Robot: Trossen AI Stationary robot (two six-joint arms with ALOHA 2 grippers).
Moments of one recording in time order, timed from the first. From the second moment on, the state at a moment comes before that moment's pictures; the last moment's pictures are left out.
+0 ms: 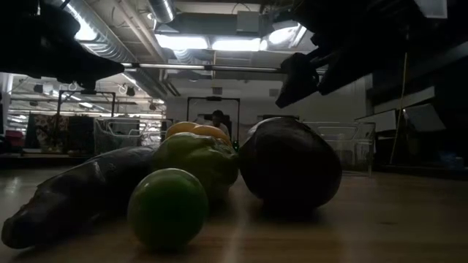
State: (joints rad) left arm -0.07 0.08 0.01 0.05 -0.28 0.00; right arm 0.23 1.56 0.92 -0.13 -0.14 -0.13
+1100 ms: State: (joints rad) left arm -0.07 0.08 0.01 0.05 -0.28 -0.03; right arm 0.24 1.68 0.92 0.02 -0.15 -0.16
